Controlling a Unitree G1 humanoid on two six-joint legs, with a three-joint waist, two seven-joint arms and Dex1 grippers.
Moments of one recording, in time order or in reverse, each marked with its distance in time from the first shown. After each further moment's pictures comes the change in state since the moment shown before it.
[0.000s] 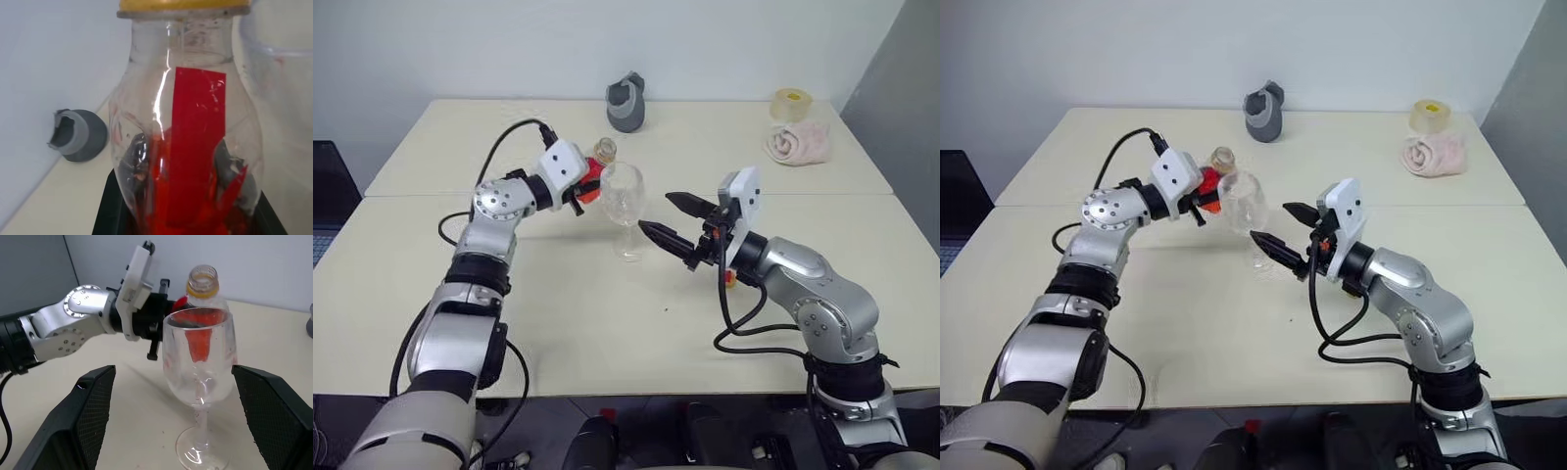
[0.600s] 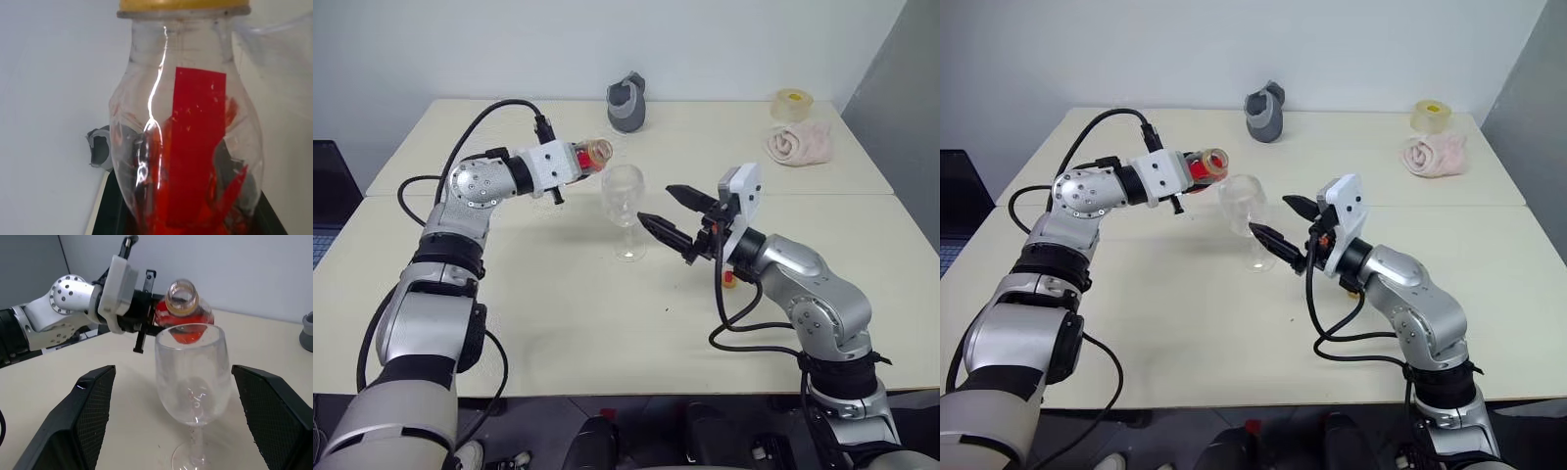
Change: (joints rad) left arm -0.081 0.100 -0.075 0.140 0.187 -0.307 0.026; right arm -0.011 0.042 0.001 0.023 -0.027 -0.057 0.008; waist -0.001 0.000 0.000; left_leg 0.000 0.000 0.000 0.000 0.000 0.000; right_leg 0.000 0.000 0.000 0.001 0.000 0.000
